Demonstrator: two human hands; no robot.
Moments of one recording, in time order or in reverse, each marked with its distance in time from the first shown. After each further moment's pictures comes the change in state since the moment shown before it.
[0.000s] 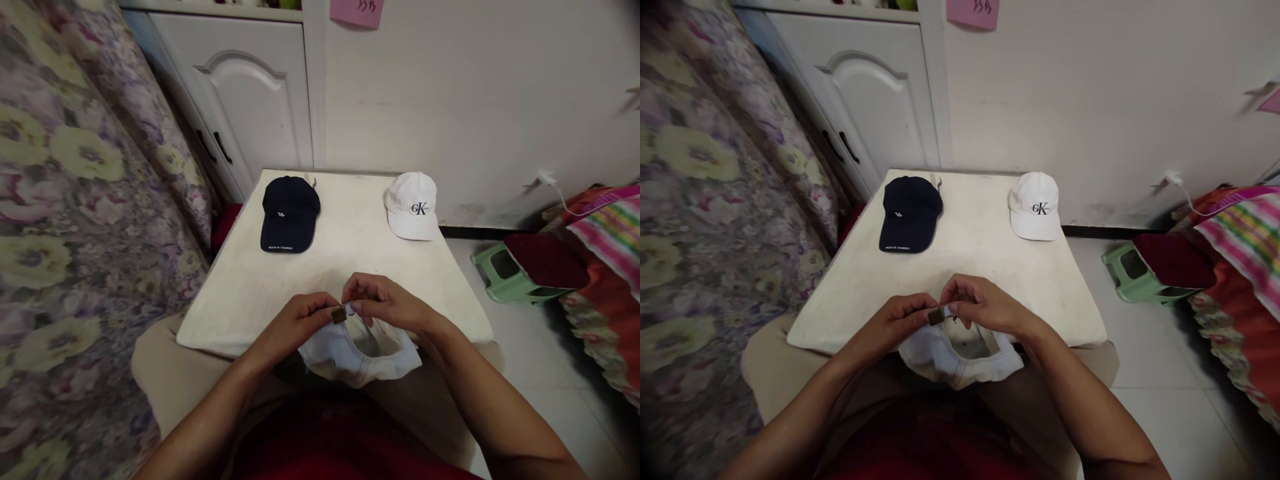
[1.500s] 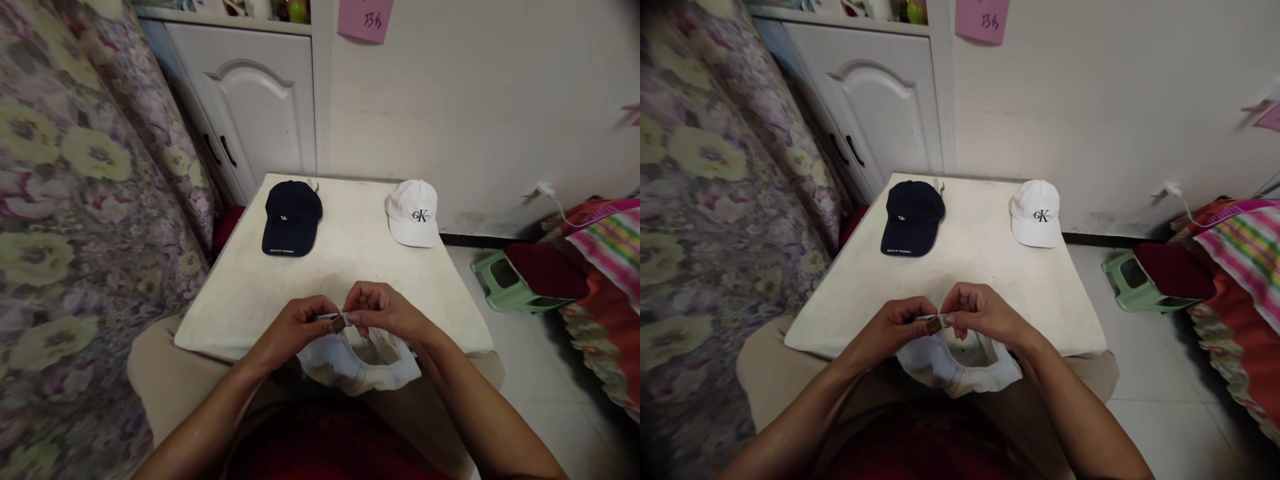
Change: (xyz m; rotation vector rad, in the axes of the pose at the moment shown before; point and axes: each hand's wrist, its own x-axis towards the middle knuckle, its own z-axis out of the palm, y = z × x) left_hand -0.001 -0.009 -0.002 -0.009 0.054 -0.025; right_hand 0.000 0.019 0.005 0.175 0.037 -0.011
